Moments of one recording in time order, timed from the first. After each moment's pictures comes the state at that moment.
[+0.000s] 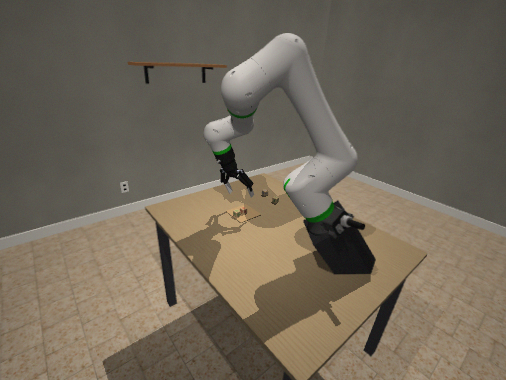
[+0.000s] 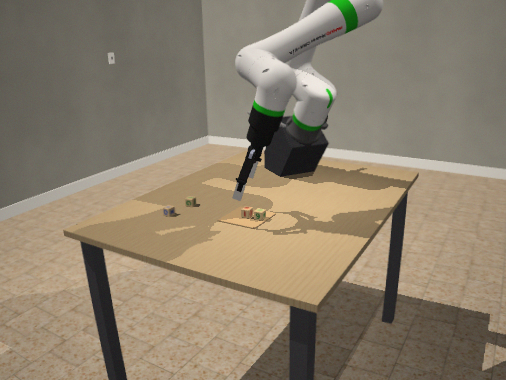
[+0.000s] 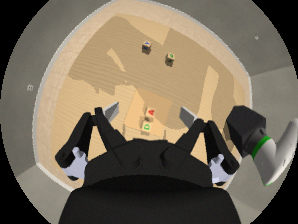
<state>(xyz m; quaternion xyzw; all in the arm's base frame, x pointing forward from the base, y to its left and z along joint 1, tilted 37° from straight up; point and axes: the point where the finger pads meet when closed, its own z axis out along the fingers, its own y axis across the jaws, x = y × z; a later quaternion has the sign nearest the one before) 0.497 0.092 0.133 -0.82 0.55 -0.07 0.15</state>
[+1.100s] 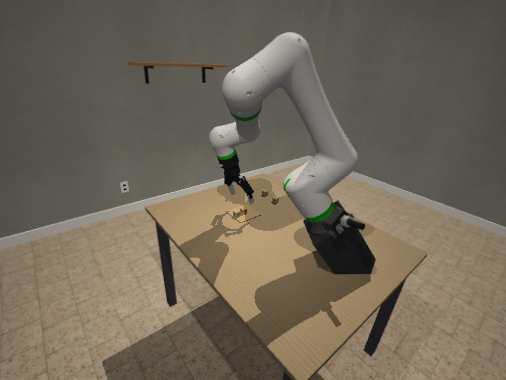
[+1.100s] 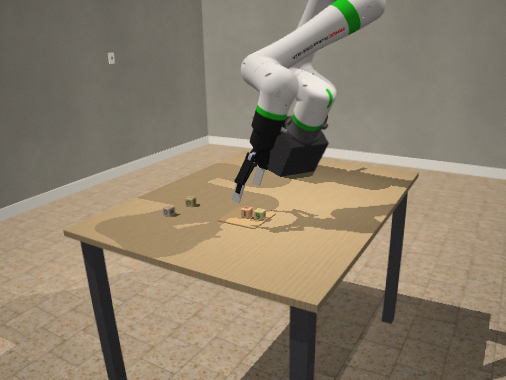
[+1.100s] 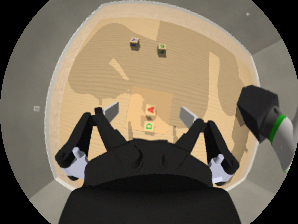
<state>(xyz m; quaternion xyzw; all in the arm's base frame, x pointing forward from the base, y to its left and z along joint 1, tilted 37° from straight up) 0.489 0.103 0.112 -0.76 0.63 -0.06 0.18</state>
